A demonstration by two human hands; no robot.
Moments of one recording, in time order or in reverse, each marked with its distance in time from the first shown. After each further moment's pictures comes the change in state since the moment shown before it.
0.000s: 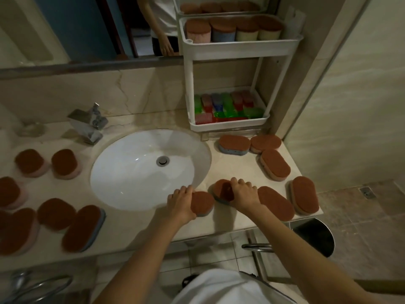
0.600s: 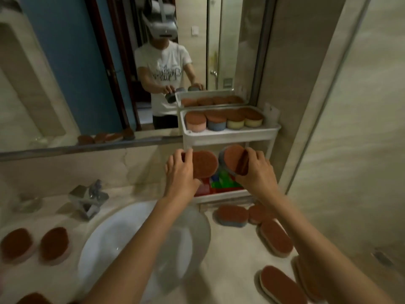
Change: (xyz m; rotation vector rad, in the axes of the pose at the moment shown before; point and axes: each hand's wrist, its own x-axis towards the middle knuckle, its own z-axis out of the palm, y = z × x) left_hand 0.043 0.063 -0.225 -0.121 0.727 0.157; right_hand 0.012 -0.012 -0.219 0.257 0.768 -0.084
